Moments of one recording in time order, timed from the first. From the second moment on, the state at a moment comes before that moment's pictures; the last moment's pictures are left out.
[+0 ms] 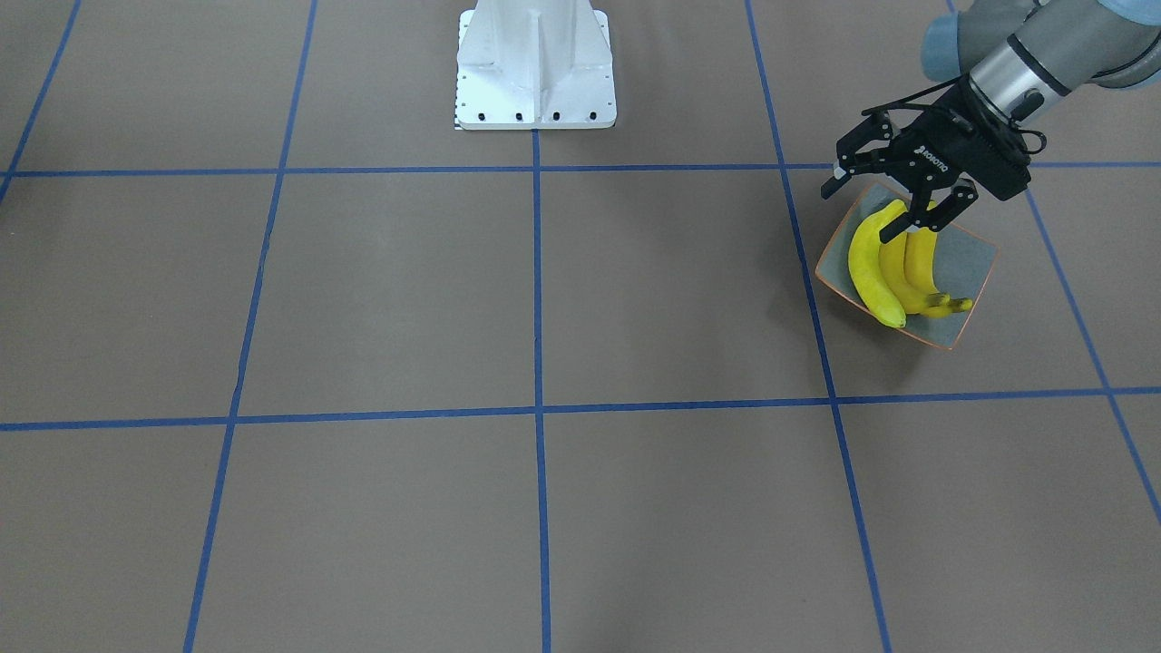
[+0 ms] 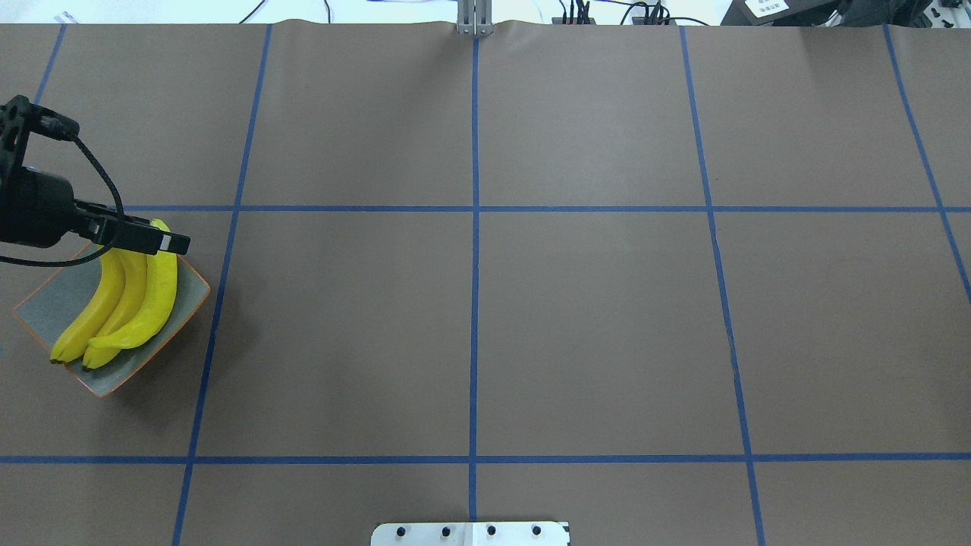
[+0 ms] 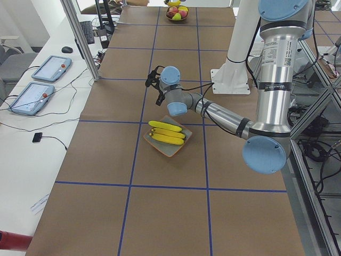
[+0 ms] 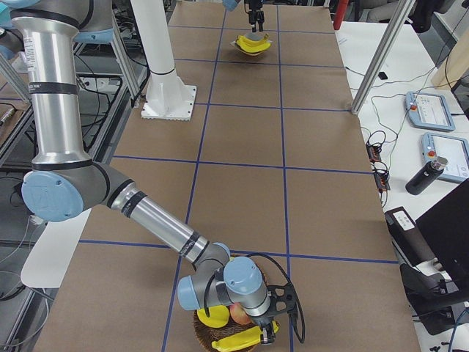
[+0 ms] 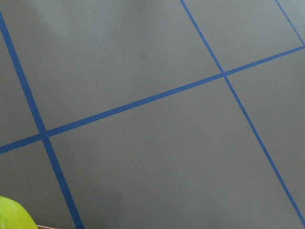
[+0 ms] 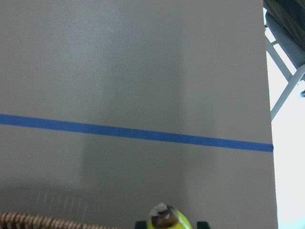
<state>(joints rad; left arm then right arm) -0.95 -1.60 -1.92 -2.41 -2.30 -0.82 1.69 -1.52 0.98 -0.69 2.05 0.03</state>
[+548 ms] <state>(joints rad) -0.95 -1.60 -1.92 -2.41 -2.30 -0.83 1.75 -1.50 1.21 -0.88 1.95 0.08</state>
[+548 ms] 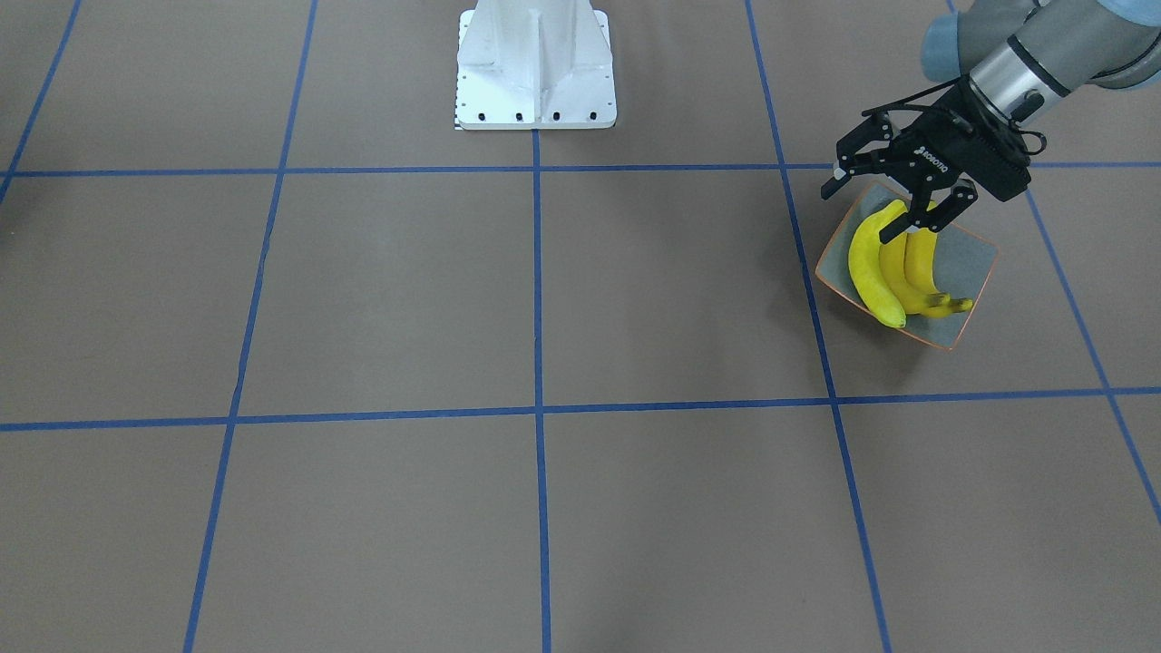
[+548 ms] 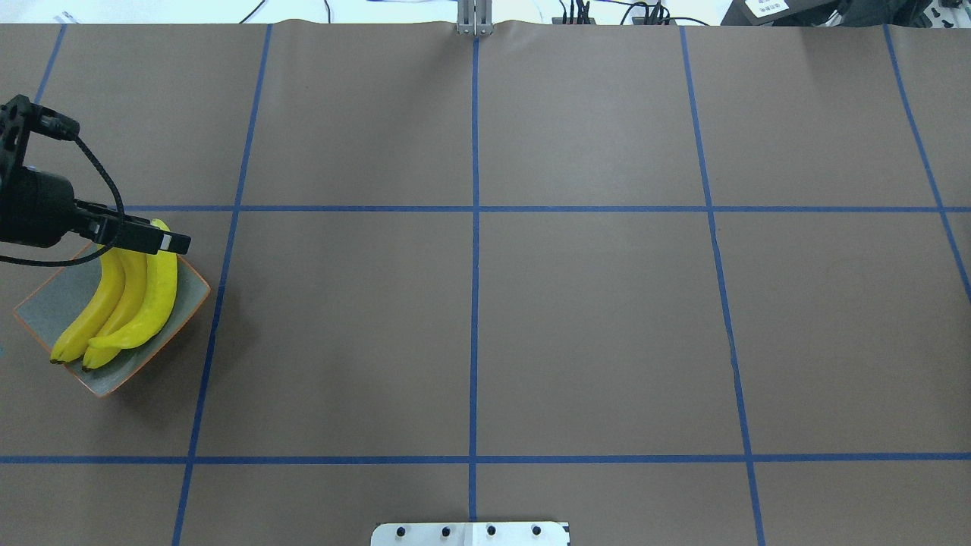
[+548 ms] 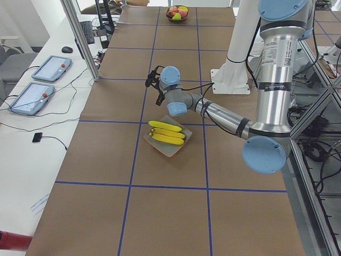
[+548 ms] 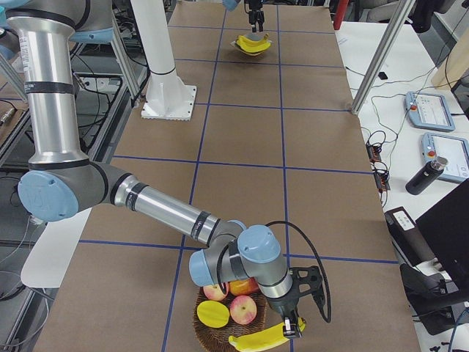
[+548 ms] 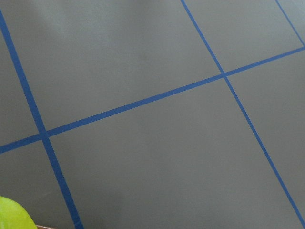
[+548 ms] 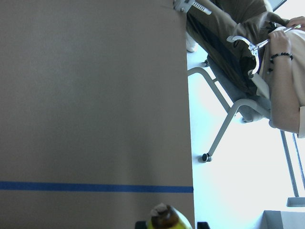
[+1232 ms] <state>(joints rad) -0.93 -1.69 -1.92 -2.41 -2.27 -0.99 1.62 -1.45 1.41 -0.90 1.94 0.68</state>
